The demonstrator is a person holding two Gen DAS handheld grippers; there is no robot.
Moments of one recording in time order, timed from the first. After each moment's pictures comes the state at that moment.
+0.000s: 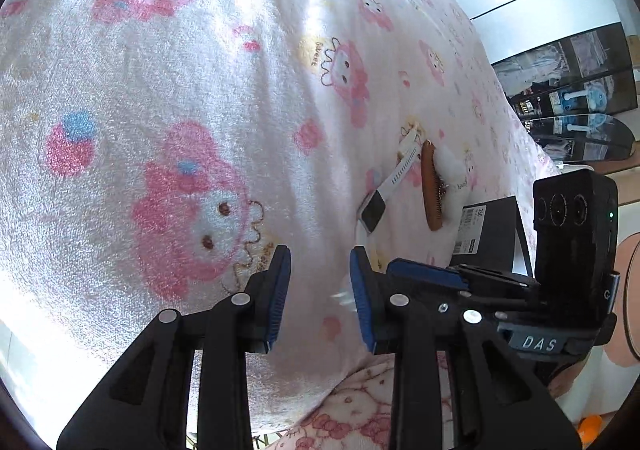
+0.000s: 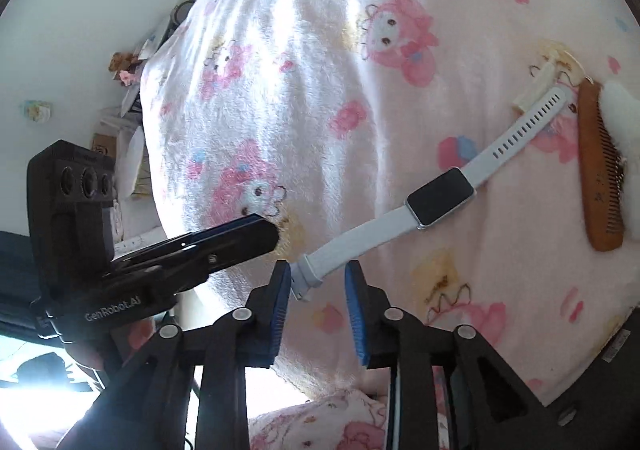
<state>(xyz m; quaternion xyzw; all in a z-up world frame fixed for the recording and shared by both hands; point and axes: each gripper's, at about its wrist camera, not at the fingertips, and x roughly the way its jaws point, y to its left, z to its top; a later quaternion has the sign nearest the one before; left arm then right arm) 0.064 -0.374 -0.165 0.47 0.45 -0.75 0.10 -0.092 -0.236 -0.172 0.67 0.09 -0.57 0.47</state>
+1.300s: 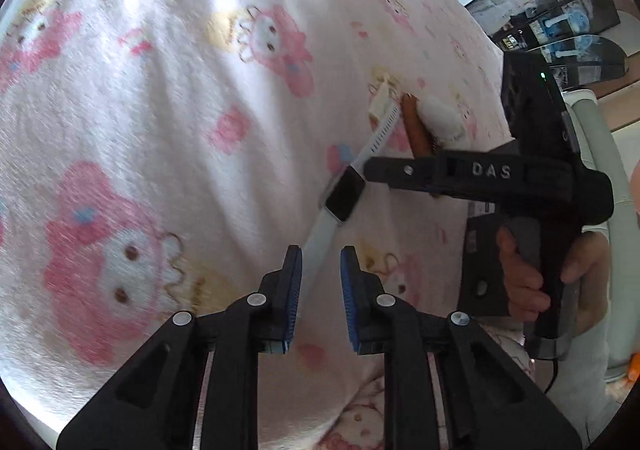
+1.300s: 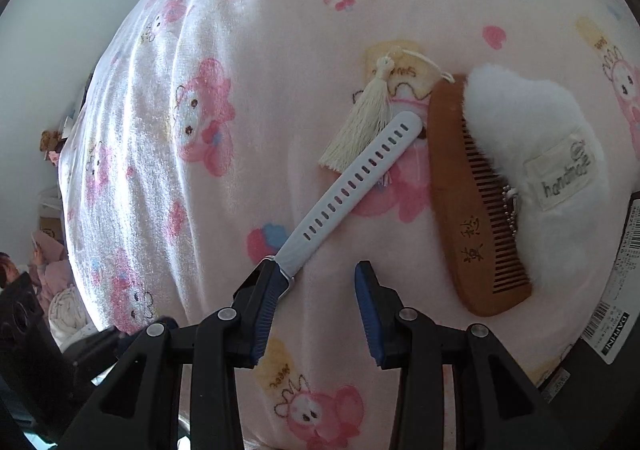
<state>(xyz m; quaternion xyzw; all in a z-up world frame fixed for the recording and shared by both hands) 0.013 -0.347 -0.190 0.52 0.36 -0.77 0.03 -0.199 -0.212 -0.219 0.68 0.05 -0.64 0.34</state>
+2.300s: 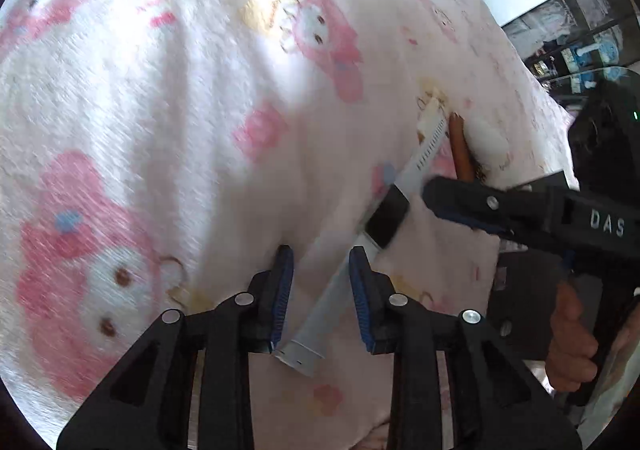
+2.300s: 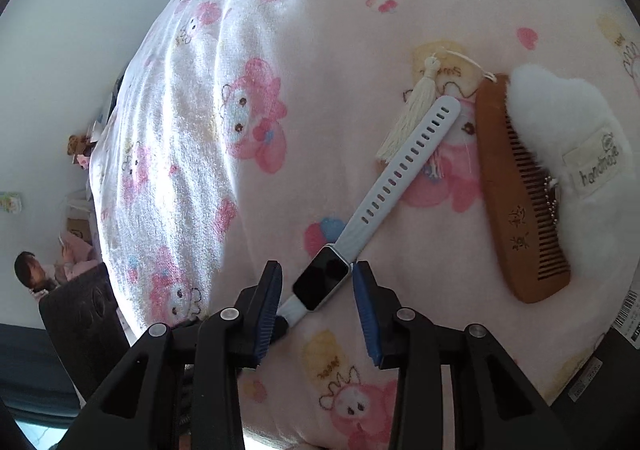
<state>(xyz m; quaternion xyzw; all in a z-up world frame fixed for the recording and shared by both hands) -0.003 -0.359 -0.211 0.51 0.37 -0.77 0.13 -0.211 -0.219 -0.200 0.68 0.01 -0.63 0.37</state>
